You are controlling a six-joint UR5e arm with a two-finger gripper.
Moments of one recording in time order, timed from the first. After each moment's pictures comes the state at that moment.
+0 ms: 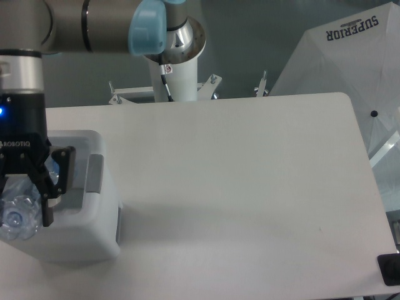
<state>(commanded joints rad) 1.95 -1.91 -1.30 -0.64 1.60 -0.05</state>
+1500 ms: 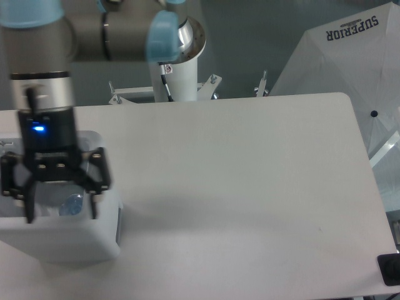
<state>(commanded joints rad) 2.17 -1.88 -1.36 -0.65 1.51 0.08</state>
